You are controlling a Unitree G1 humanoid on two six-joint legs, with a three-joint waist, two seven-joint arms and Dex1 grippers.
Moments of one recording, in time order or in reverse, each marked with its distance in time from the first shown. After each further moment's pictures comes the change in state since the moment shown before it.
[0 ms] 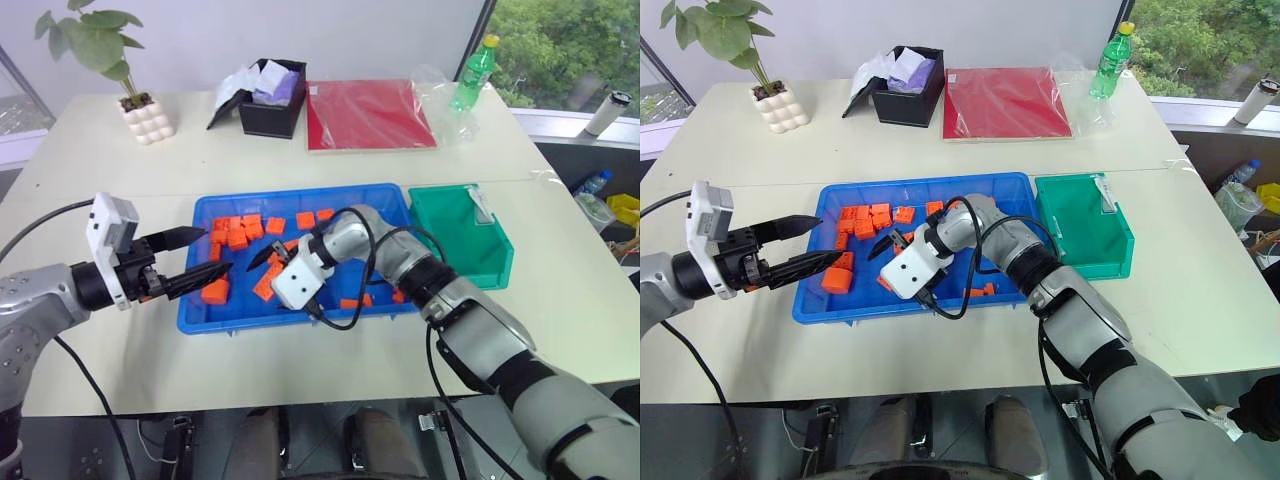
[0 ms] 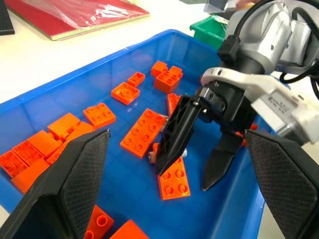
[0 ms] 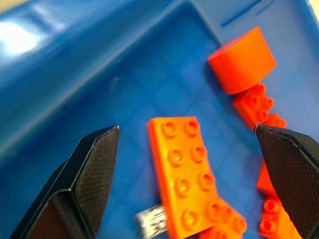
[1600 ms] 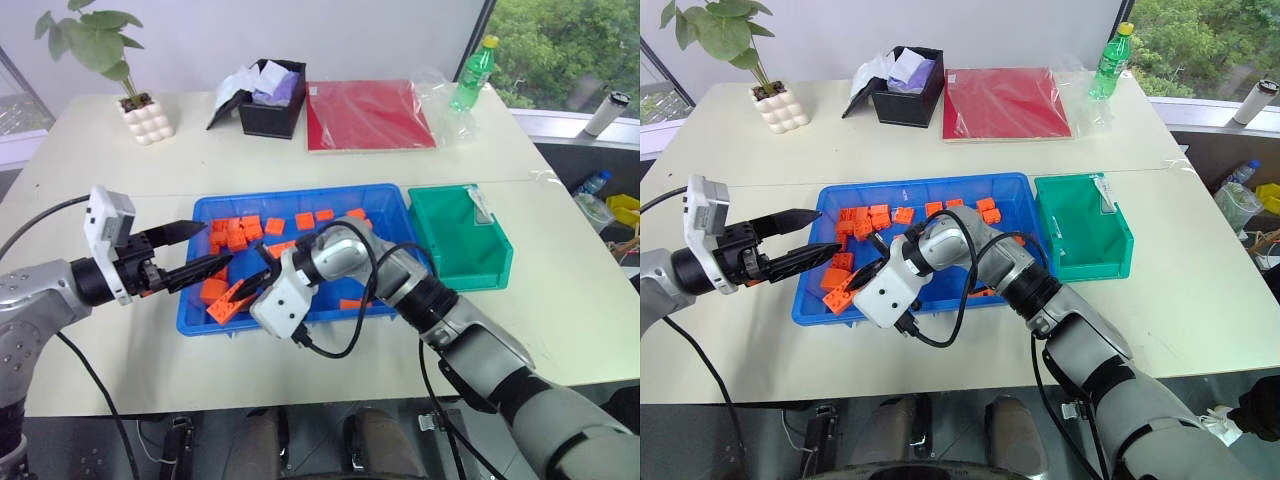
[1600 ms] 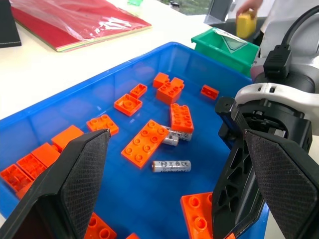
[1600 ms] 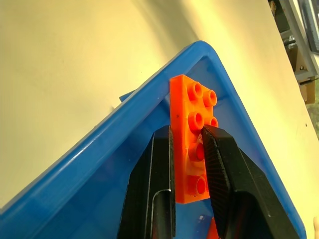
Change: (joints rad) left arm -0.028 -0.007 0.000 0.016 -0.017 -0.001 0.015; right arm 0.124 -0.003 0.018 -0.377 0.068 0.127 0.026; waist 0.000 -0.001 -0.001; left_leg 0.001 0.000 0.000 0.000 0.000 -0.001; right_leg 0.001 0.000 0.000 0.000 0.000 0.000
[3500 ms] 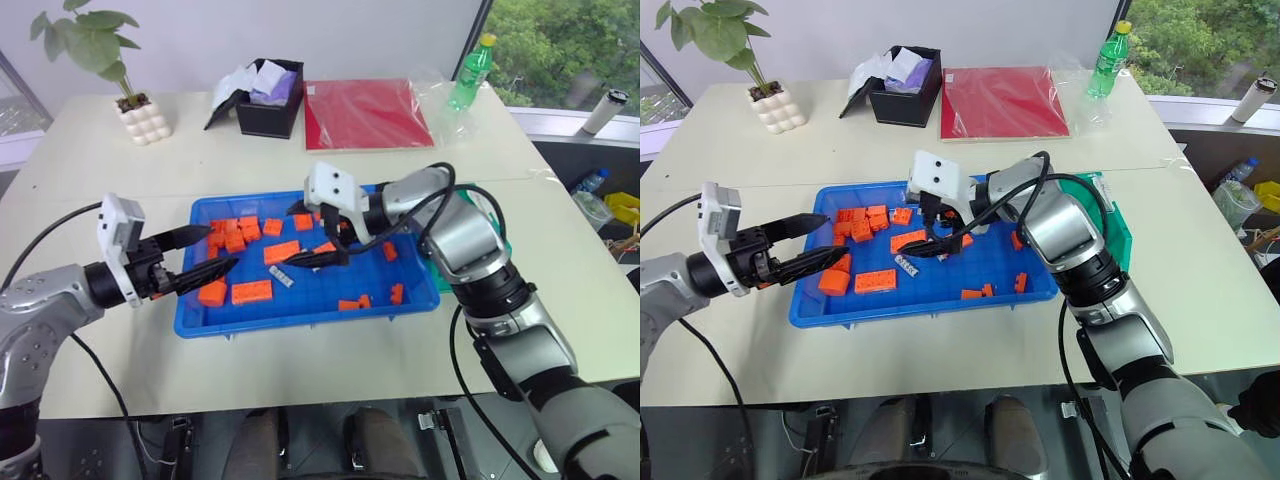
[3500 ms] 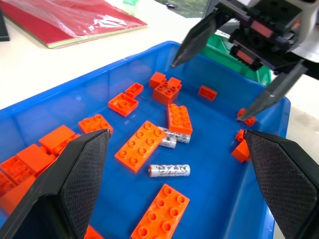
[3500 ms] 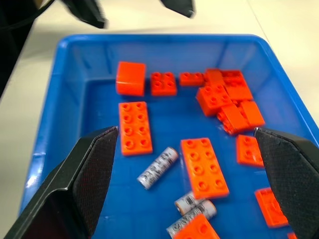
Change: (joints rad) left arm -0.003 -0.042 -0.045 0.030 0.030 -0.039 -0.016; right arm 0.003 -0.185 -0.284 -0.382 0.384 1.213 0.014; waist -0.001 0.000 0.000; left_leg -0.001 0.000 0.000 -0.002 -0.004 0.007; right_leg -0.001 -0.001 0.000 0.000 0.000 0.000
